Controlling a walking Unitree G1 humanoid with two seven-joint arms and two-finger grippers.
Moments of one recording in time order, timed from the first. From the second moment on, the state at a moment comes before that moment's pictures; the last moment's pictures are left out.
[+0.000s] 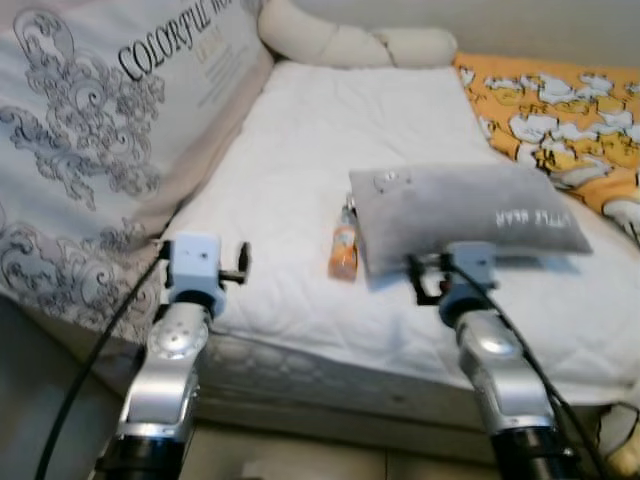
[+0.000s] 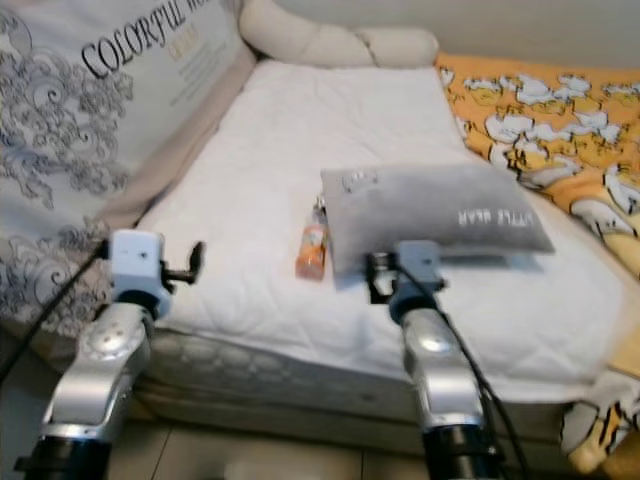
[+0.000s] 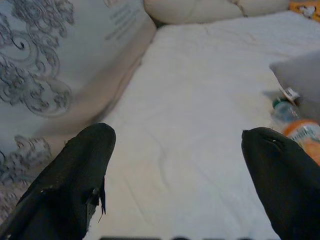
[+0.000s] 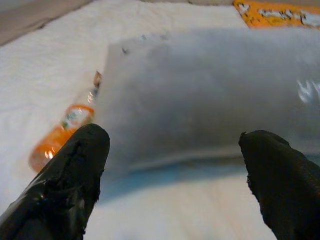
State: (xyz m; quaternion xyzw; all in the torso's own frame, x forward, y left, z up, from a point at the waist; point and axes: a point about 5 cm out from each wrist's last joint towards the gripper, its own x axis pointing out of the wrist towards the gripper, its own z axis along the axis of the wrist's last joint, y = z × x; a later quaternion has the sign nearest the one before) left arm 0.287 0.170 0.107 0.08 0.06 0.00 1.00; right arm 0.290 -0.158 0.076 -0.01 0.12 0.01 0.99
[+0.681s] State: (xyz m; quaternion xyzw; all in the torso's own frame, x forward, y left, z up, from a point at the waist) left arm 0.293 0.185 0.111 0.09 0.06 0.02 0.99; right arm 0.293 -0.133 0.081 0.00 0.12 0.05 0.99
